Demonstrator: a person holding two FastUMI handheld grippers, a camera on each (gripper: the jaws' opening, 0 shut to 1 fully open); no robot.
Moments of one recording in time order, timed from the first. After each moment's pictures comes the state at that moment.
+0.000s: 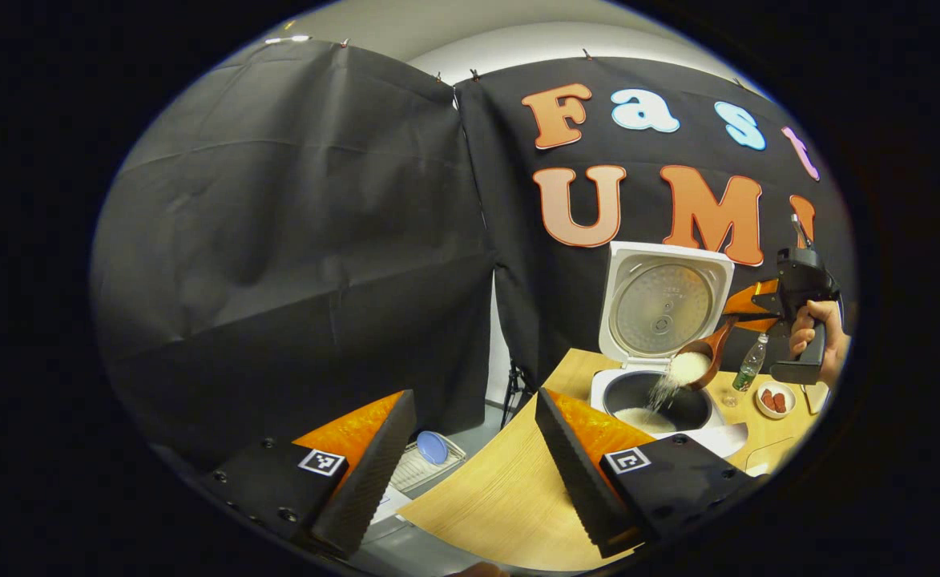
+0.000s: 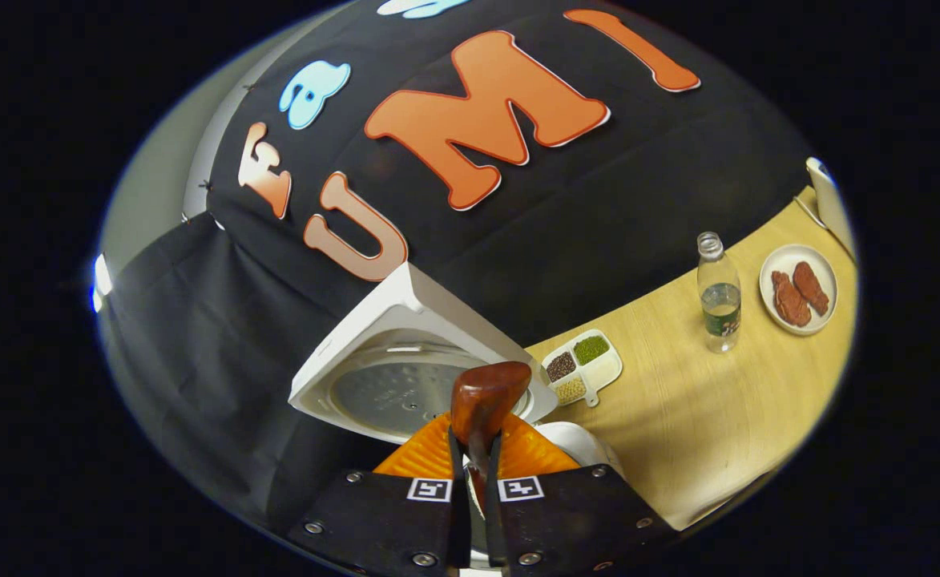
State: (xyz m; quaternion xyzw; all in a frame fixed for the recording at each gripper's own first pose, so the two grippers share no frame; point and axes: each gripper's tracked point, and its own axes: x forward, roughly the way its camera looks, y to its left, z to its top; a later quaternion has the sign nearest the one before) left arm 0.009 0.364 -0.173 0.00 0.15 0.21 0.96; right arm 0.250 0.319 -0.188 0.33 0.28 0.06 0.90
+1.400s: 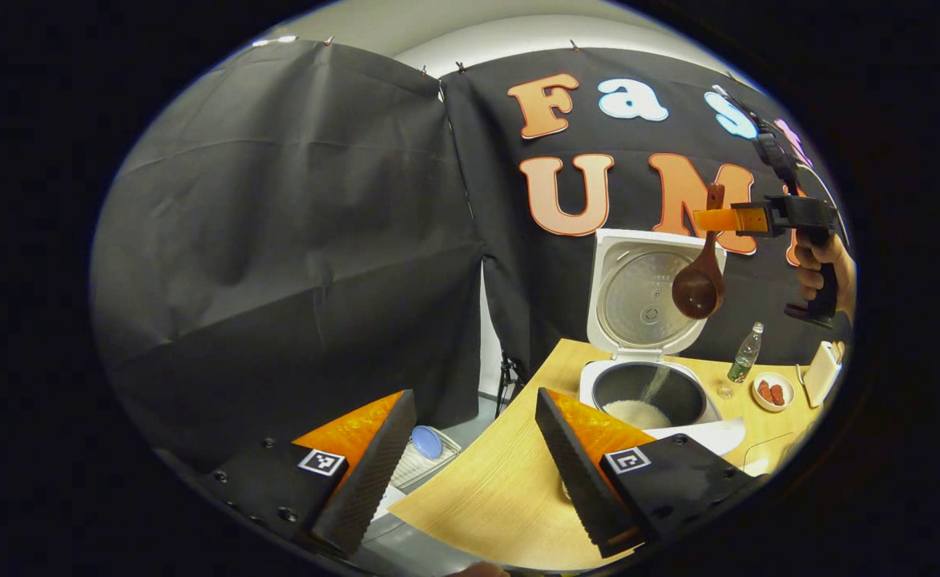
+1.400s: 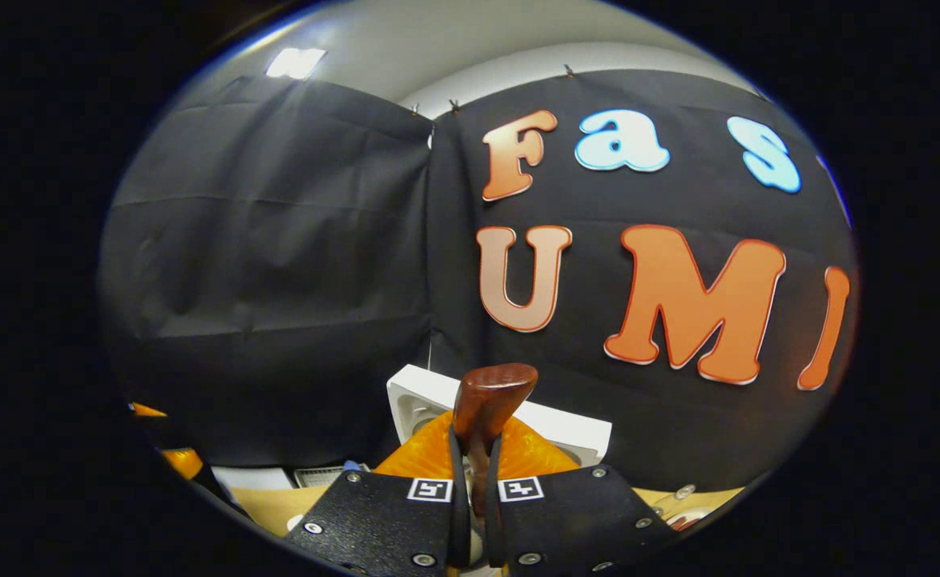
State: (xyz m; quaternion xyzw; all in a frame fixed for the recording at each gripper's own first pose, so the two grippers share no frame) left arm 0.013 0.352 -0.173 0.02 0.17 0.19 0.97; right arm 0.237 0.381 -0.047 -0.07 0.06 0.23 0.97
